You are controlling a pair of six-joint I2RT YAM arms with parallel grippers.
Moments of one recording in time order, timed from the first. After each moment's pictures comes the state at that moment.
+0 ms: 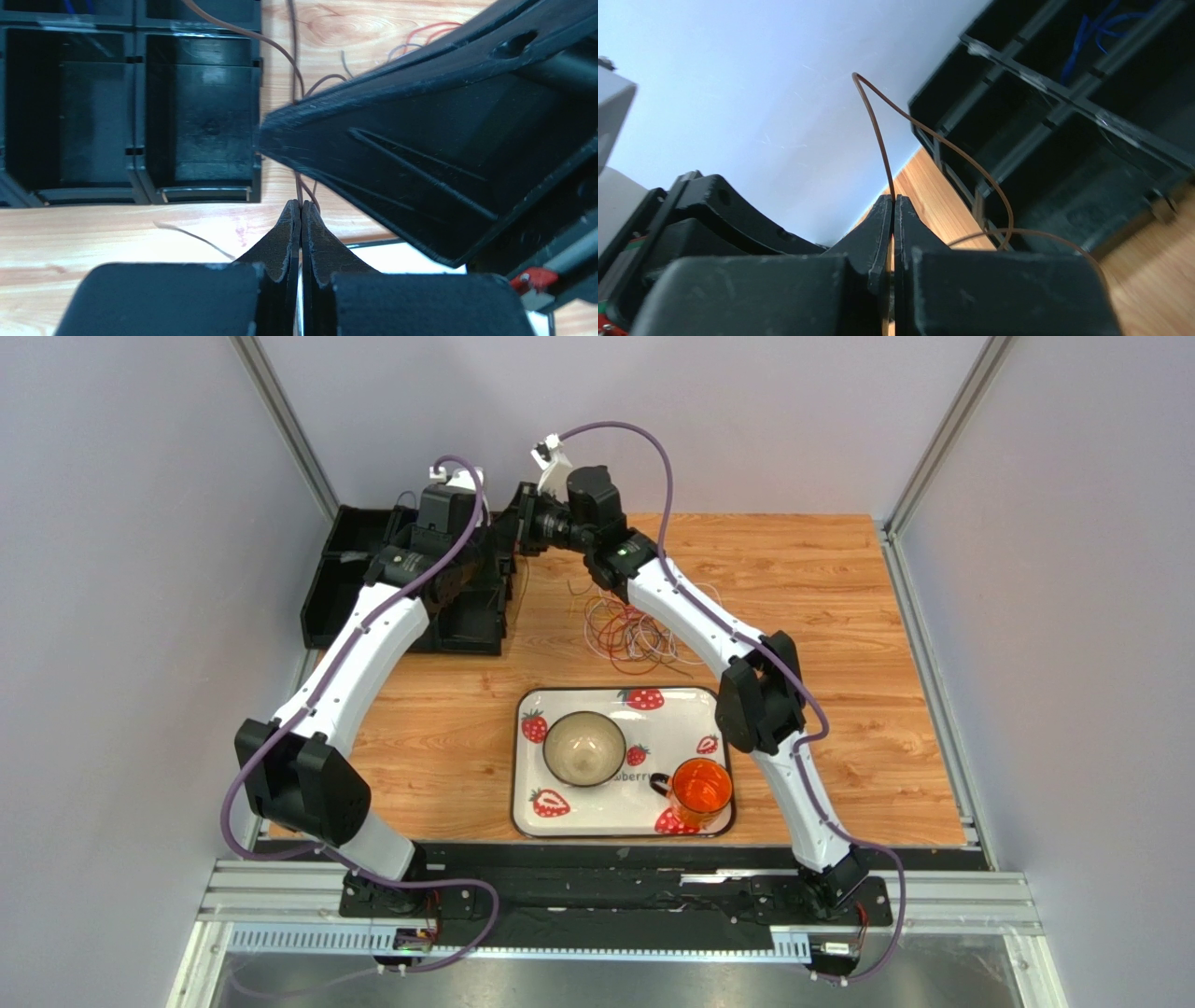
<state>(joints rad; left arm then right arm) -0.32 1.55 1.56 -0.64 -0.14 -0.28 0.67 2.35 2.31 -0.03 -0.49 0.74</state>
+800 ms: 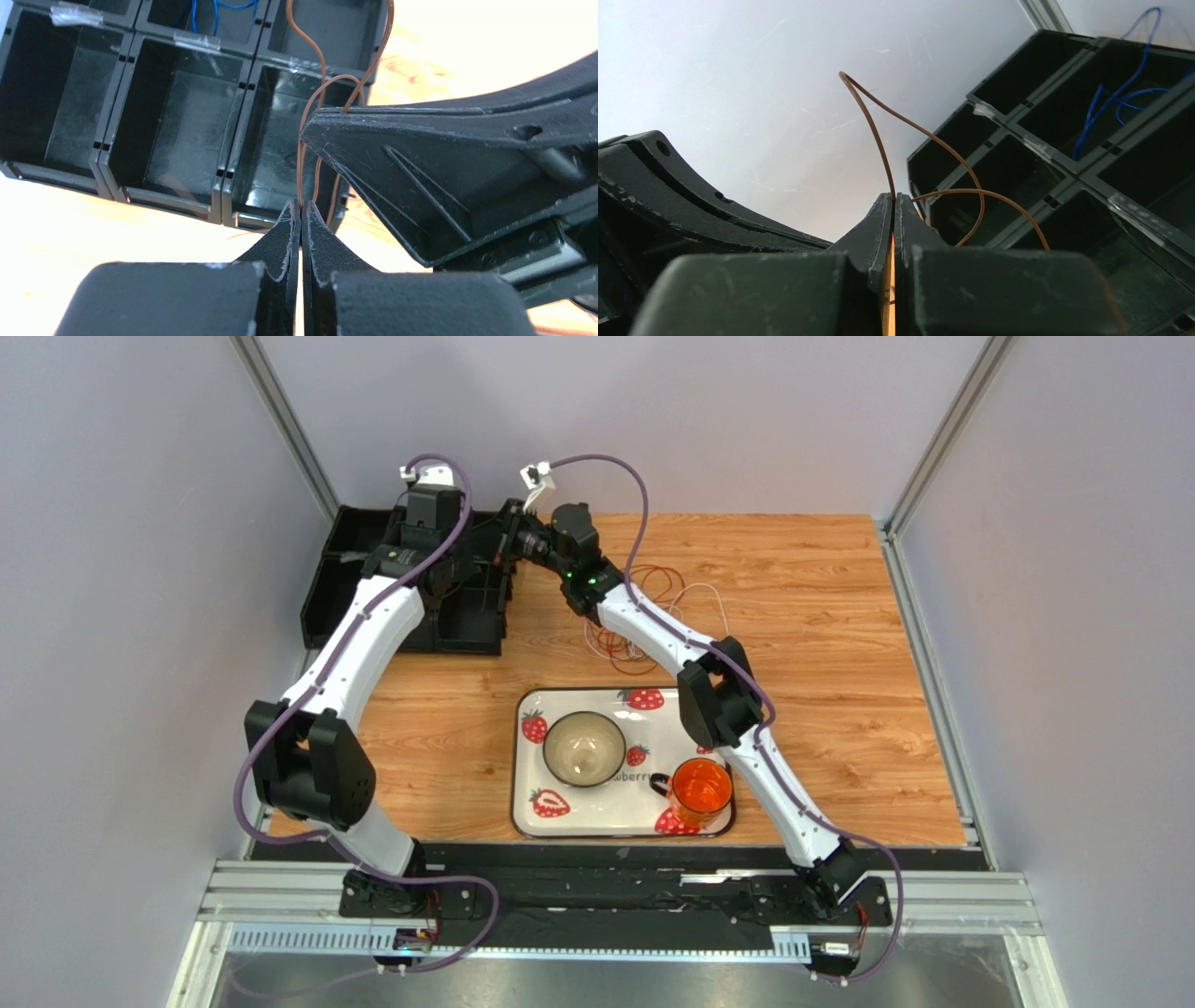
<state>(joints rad) -0.23 1.60 1.53 -0.54 -0.30 -0.28 0.69 2.66 2.49 0.36 -0.43 0.84</state>
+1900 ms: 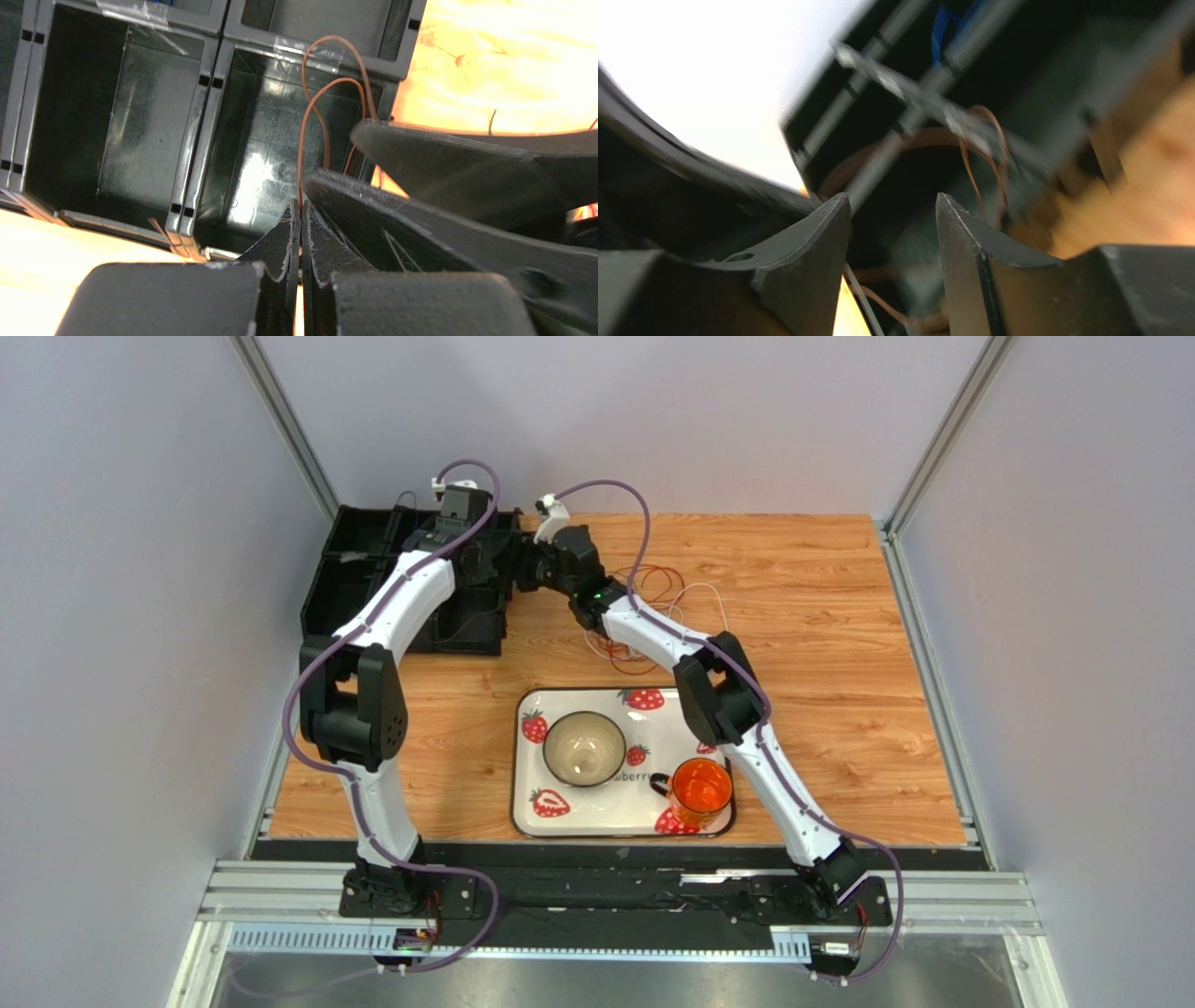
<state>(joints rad) -0.23 1.91 1.67 -0.55 -0.31 -0.31 0.68 2.69 2.36 0.30 -0.30 0.68</state>
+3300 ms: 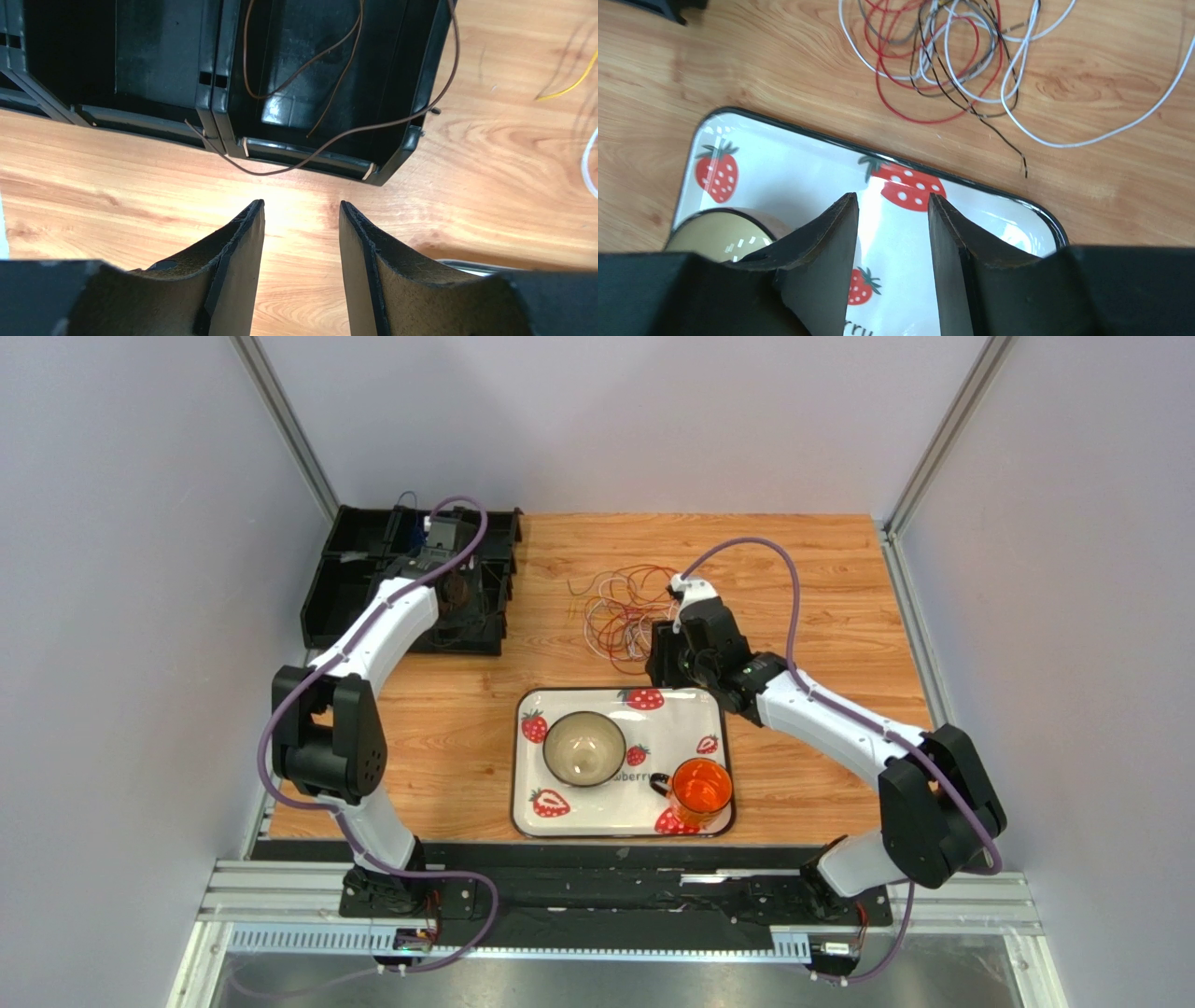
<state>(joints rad) -0.21 1.73 1.44 -0.68 -0.25 -0.26 0.61 1.45 0.98 -0.15 0.07 0.37</state>
